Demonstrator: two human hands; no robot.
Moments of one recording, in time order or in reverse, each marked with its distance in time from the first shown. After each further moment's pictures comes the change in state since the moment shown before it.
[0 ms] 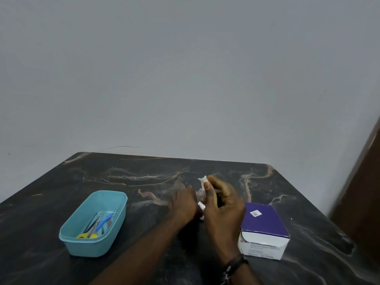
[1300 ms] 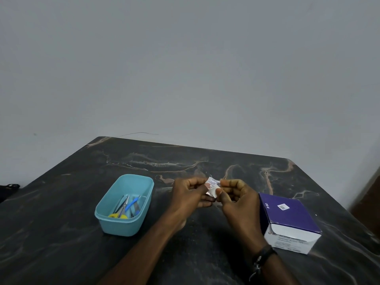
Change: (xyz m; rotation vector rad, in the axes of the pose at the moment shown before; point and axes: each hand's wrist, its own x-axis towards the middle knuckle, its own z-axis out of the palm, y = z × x) left_hand -0.040 -0.048 -0.022 -1.265 -0.002 -0.071; right_hand -0.006 0.008 0.007 -0.117 -0.333 0.223
